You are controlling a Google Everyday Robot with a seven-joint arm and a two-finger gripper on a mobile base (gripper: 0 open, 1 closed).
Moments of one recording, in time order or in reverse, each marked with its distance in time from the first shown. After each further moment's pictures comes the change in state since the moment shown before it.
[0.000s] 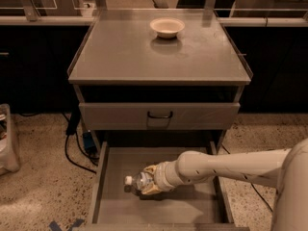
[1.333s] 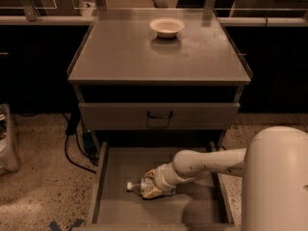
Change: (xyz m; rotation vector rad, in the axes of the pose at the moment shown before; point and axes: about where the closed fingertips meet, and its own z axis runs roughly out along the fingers) arm 0.045 0.005 0.052 -0.114 0.025 0.072
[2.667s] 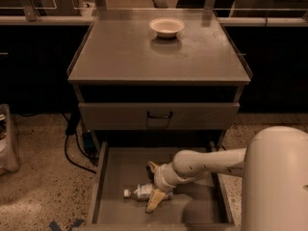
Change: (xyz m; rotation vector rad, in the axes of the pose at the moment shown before) arm 0.000 0.000 0.000 0.000 0.000 0.000
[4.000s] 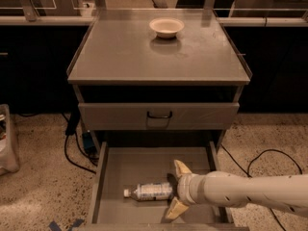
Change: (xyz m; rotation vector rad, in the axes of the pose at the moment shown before) arm 0.004 0.042 -0.140 0.291 0.103 0.031
